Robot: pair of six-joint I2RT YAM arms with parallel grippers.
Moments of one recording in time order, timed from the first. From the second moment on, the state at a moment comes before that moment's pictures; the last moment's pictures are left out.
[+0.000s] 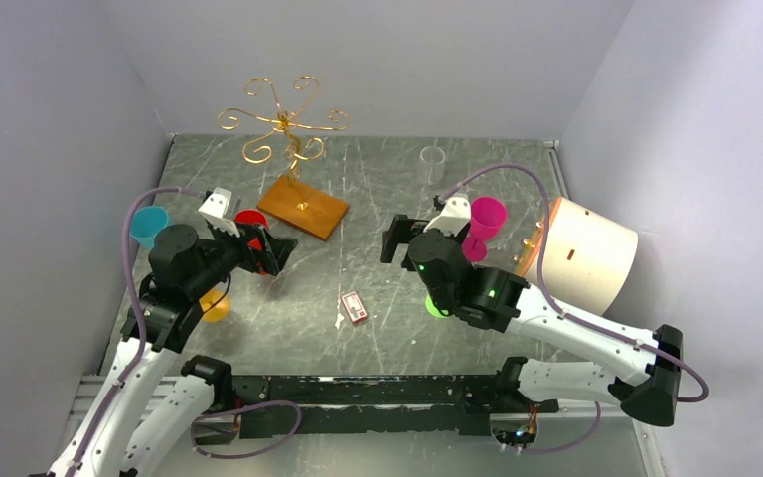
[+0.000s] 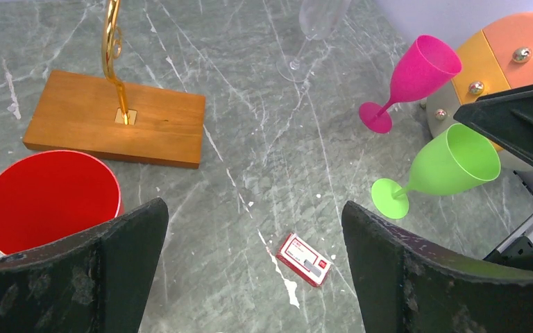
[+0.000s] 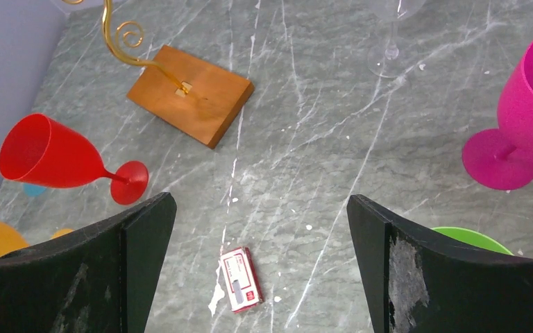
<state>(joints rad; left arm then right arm) -0.30 0.62 0.73 -0.31 0.28 -0.27 1.08 1.06 0.97 -0.35 0.81 0.66</state>
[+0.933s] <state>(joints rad) -0.30 0.61 0.73 -0.31 0.27 -0.27 1.08 1.21 1.13 -0.86 0.91 1.06</state>
